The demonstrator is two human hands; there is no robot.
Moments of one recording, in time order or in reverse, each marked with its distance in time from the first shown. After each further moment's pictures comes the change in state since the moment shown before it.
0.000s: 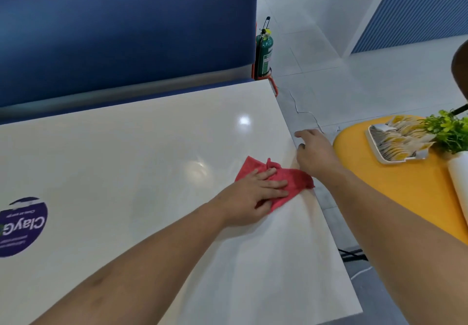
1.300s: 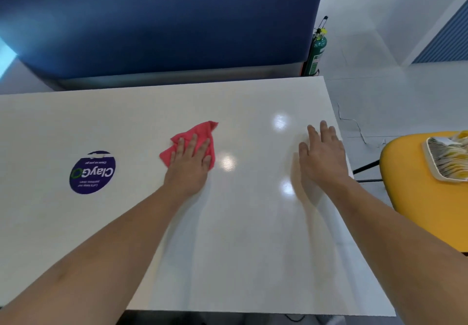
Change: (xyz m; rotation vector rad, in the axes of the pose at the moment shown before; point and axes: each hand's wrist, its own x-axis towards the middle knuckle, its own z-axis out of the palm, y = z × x) left_hand -0.164 -0.090 -0.045 0.205 0.250 -1.005; right_hand -0.040 -0.072 0.052 -0.175 0.030 -0.117
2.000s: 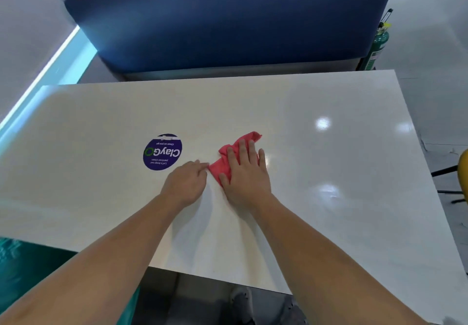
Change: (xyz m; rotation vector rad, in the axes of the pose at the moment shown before) left_hand -0.108 -0.118 -0.049 -0.095 -0.032 -0.207; right_hand -0.111 -0.245 0.119 -0.044 -0.215 -0.521
